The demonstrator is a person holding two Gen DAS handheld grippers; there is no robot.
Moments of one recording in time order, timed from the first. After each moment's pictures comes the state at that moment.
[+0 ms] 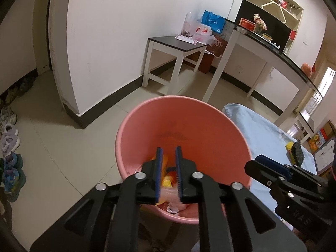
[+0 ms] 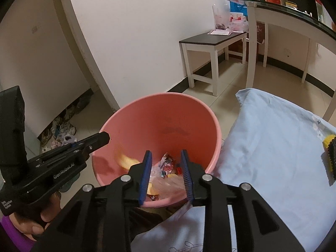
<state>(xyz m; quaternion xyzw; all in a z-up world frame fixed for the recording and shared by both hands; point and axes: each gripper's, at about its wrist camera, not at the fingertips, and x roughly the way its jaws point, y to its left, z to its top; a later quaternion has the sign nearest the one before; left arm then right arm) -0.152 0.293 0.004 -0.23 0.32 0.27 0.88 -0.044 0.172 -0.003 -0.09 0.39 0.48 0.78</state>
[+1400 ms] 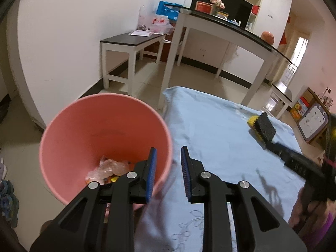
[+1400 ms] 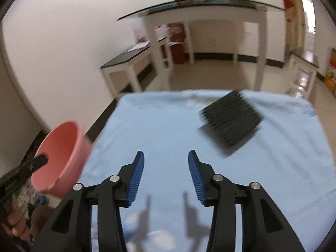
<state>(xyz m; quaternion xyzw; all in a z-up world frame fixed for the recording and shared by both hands) -0.082 0.192 0.018 -0.17 0.35 0.16 0.91 0.058 -0.025 -0.007 0.00 0.38 0.28 0.88</state>
